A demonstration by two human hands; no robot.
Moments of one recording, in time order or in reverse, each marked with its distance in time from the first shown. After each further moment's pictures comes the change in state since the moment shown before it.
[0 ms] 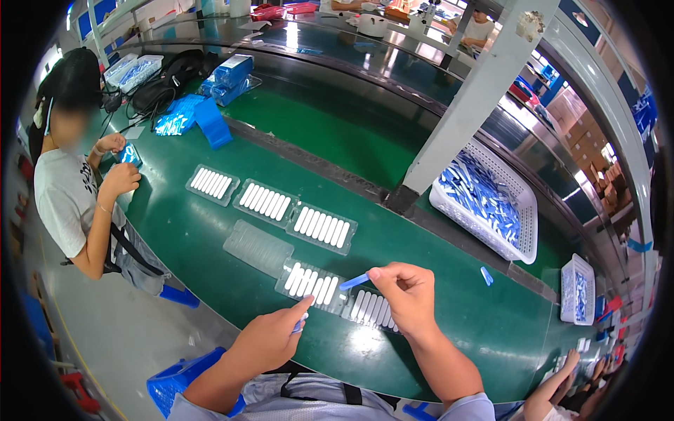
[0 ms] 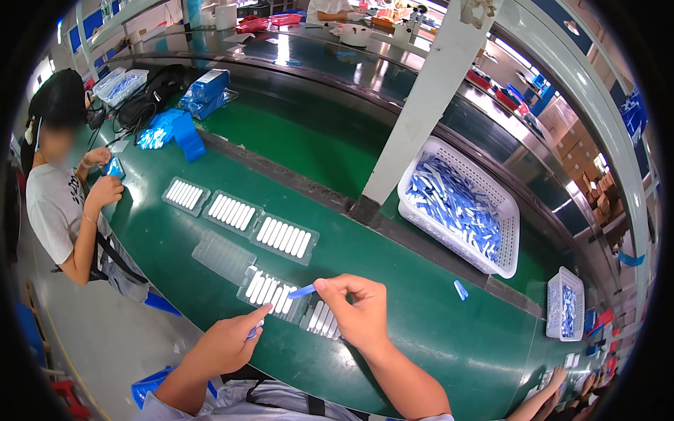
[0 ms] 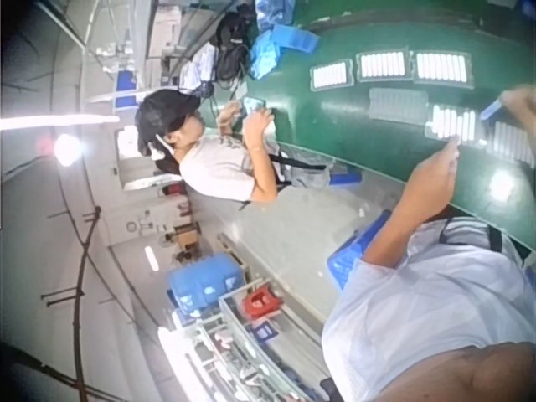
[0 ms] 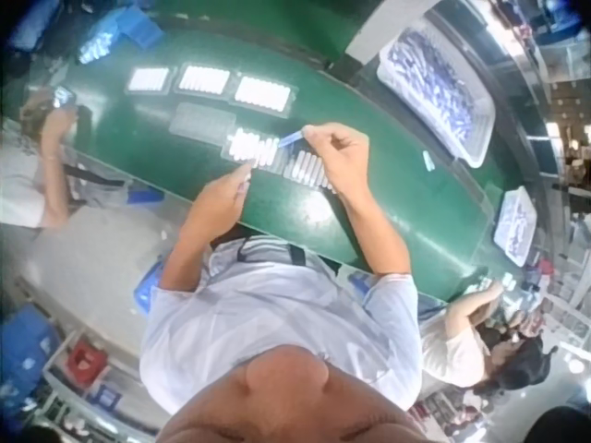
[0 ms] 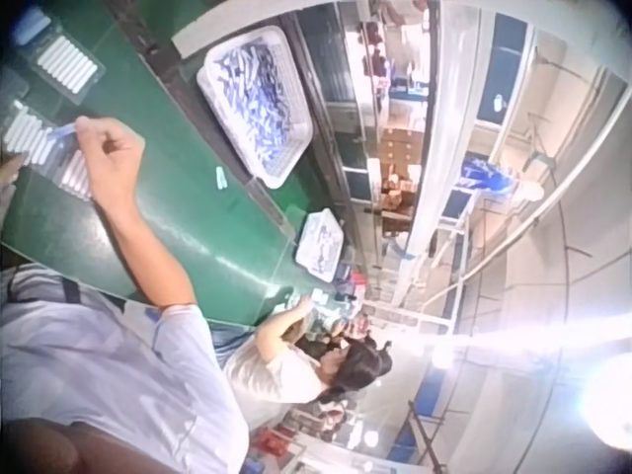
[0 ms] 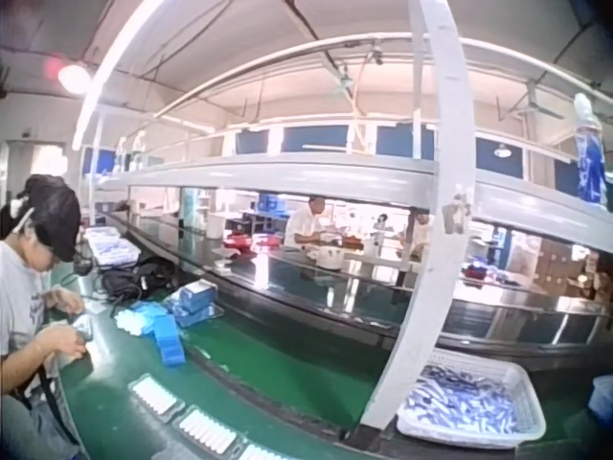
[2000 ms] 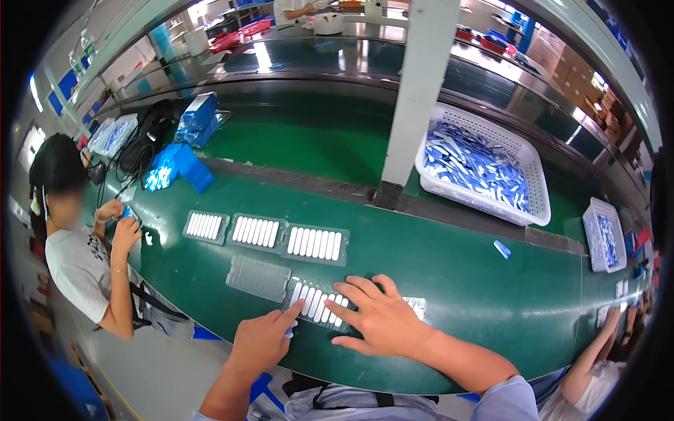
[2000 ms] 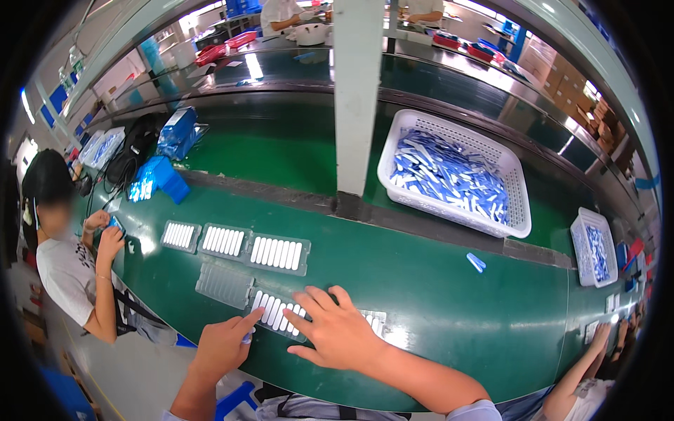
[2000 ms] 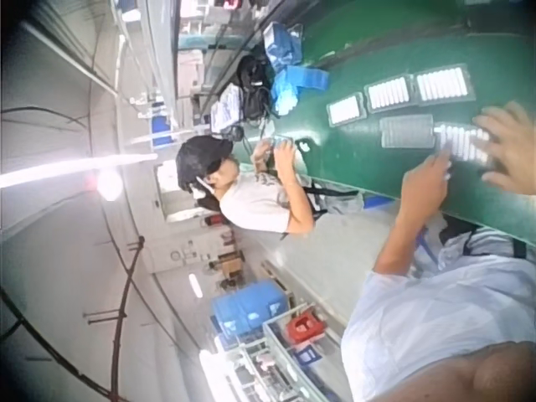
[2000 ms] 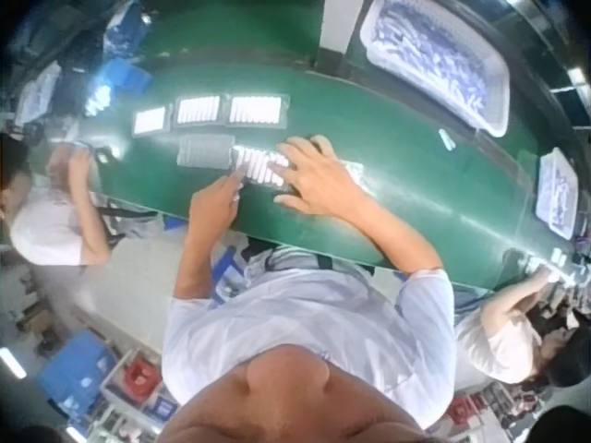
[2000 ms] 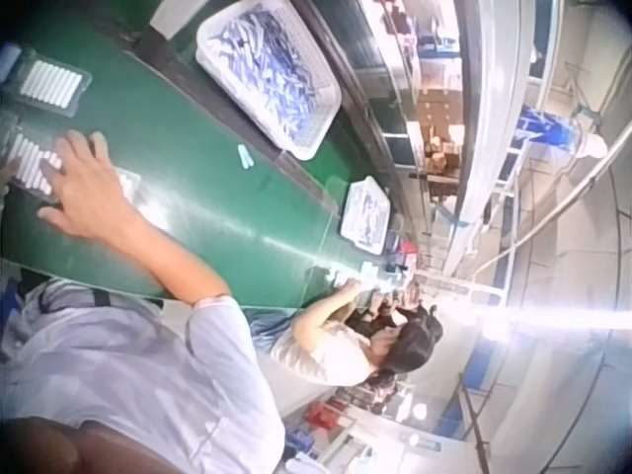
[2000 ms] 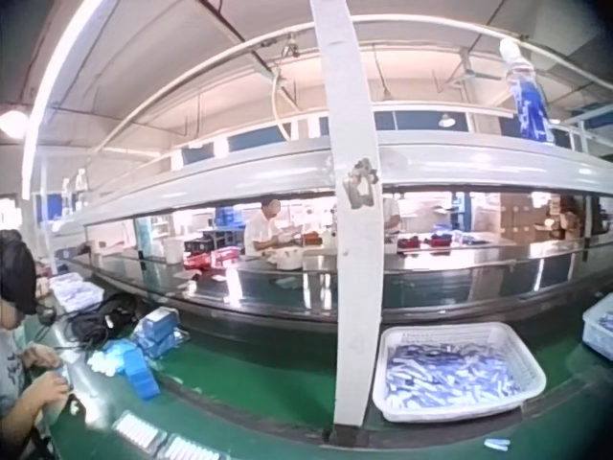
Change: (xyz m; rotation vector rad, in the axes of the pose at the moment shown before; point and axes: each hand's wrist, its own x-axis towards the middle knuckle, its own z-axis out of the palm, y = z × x) left_hand 0.023 -0.034 -0.025 0.628 -0.027 0.187; right_hand -0.013 0.016 0.004 -1.177 -0.506 -0.535
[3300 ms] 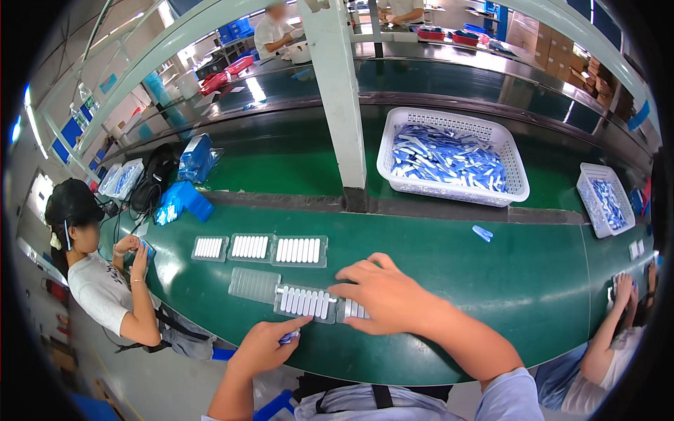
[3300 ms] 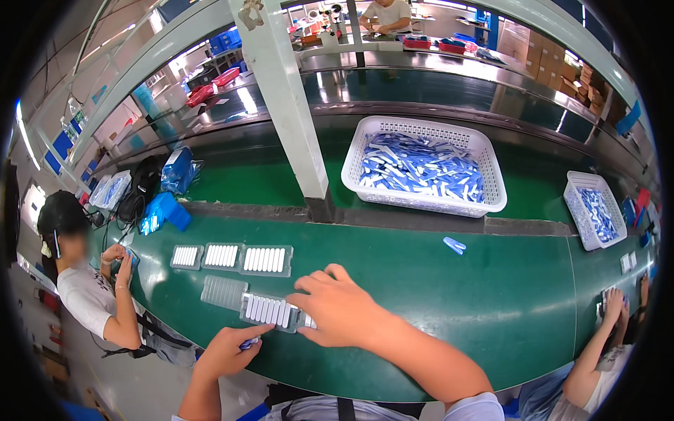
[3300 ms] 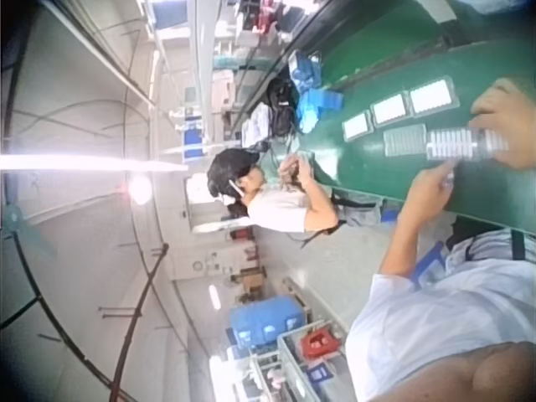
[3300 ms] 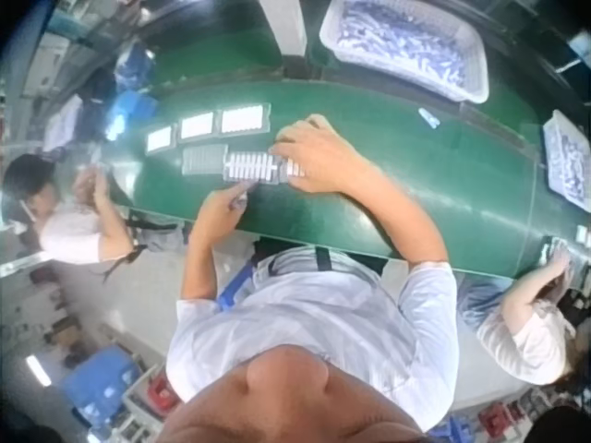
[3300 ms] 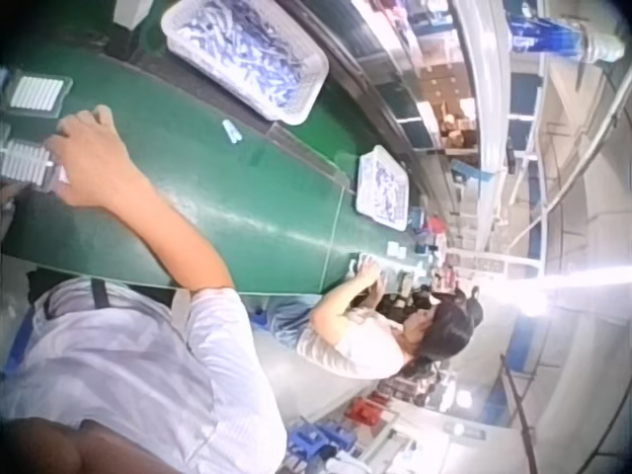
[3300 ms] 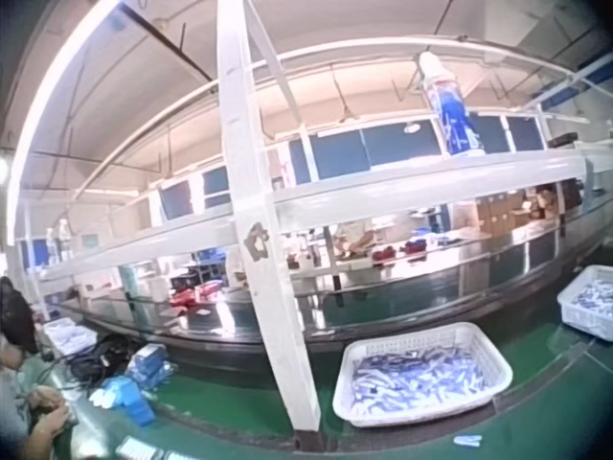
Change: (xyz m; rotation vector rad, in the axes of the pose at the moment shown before) left_hand 0.005 0.034 -0.020 -0.395 -0.209 -0.066; right_hand -0.025 0.020 -0.055 0.109 -0.082 0.042
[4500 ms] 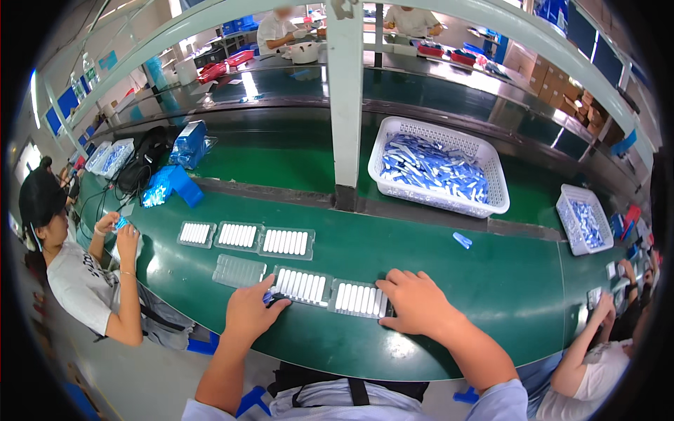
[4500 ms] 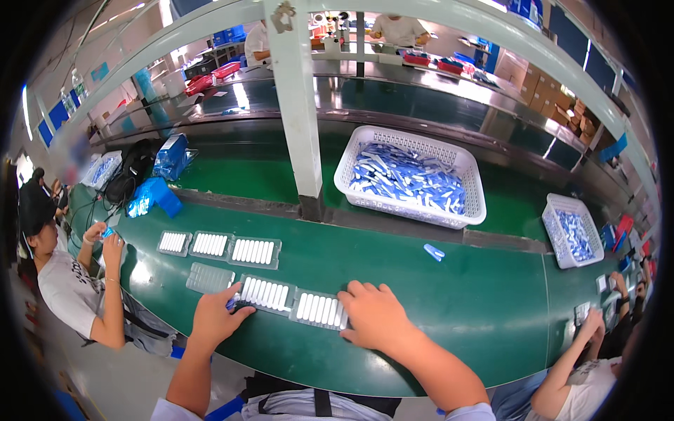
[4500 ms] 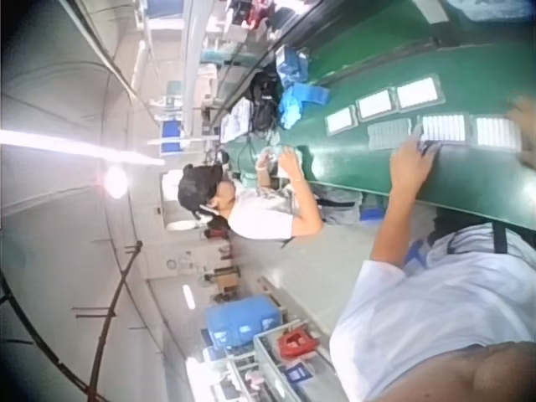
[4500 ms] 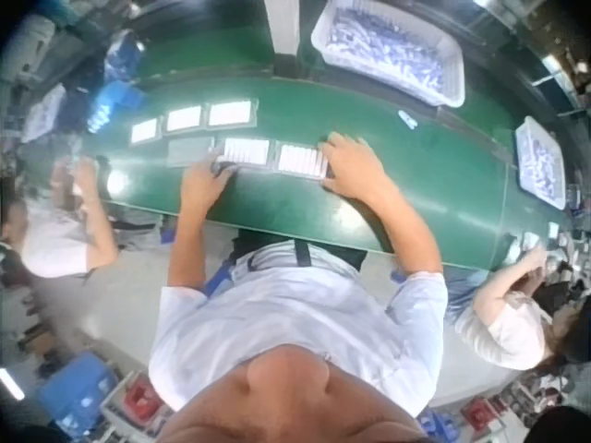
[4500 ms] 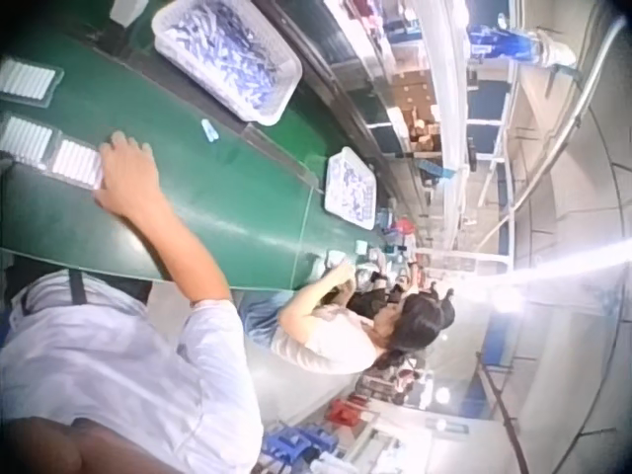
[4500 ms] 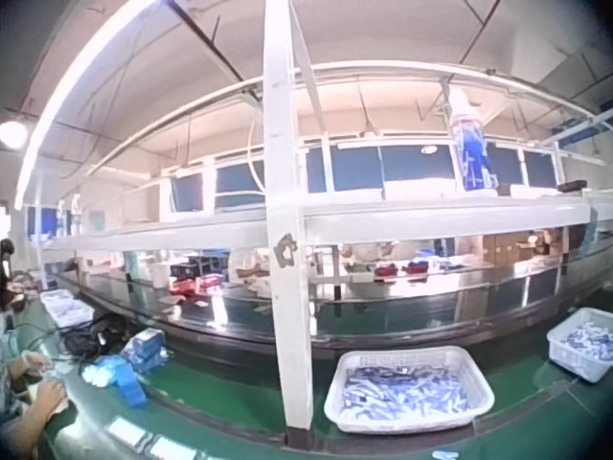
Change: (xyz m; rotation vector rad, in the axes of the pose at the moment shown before) left_hand 0.035 -0.015 0.016 0.157 0.444 -0.148; right_hand -0.067 0.004 -0.005 -0.258 -0.125 0.361
